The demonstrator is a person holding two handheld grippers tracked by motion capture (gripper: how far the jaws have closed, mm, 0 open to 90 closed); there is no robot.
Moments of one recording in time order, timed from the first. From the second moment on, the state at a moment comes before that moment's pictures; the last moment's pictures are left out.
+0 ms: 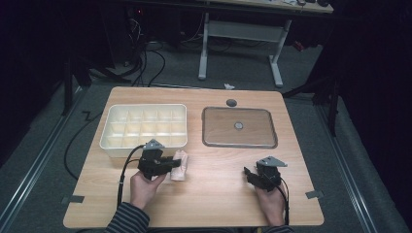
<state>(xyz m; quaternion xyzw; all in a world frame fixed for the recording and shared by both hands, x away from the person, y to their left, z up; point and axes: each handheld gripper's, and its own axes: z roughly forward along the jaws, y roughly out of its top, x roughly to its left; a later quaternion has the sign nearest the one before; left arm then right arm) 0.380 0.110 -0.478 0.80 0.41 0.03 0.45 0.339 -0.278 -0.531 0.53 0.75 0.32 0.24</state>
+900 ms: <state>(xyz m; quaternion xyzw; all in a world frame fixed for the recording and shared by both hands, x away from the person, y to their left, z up) 0.372 0.170 -0.447 0.77 0.43 0.07 0.46 0.339 -0.278 -0.531 0.53 0.75 0.32 0.24</state>
